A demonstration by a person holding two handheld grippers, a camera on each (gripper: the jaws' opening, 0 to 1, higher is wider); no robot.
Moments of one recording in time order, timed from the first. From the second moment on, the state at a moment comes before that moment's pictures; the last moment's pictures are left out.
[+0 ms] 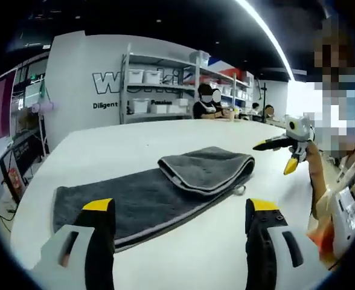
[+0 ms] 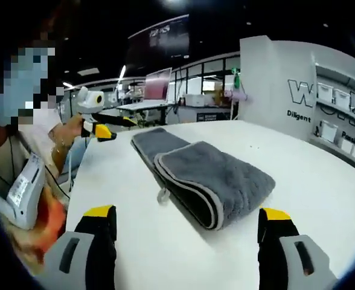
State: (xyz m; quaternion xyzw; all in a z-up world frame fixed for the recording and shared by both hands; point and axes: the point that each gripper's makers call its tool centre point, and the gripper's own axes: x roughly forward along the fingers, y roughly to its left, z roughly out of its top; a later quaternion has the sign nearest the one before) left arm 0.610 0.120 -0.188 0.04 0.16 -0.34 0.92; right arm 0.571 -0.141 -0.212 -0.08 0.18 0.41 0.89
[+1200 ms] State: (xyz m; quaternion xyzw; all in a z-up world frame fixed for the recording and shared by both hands) left arm 0.640 0.028 -0.244 0.02 0.27 -0.46 0.85; right arm 0.555 -0.114 -0.198 -0.06 0.14 0.45 0.88
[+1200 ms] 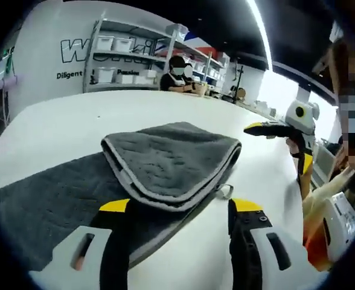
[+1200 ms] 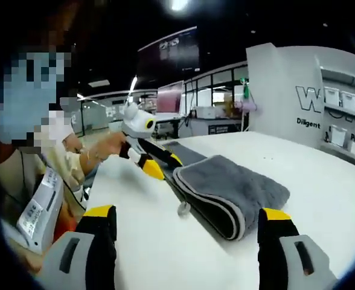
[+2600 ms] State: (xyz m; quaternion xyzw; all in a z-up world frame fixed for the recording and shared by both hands) left arm 0.679 0.019 -0.251 -0.04 0.24 -0.44 0.87; right arm 0.553 -0.111 -0.204 -0.05 0.15 0.45 0.88
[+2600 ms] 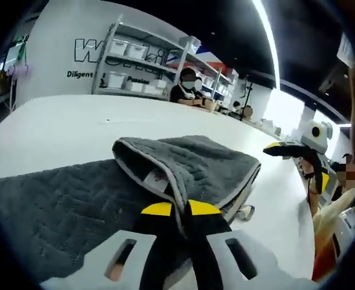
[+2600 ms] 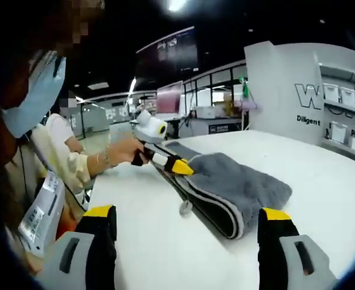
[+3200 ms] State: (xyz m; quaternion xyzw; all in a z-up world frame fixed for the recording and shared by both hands) left arm 0.682 0.028 -0.233 -0.02 0.22 -0.43 0.88; right arm 0.555 -0.114 -0.201 -0.05 0.15 0.45 0.88
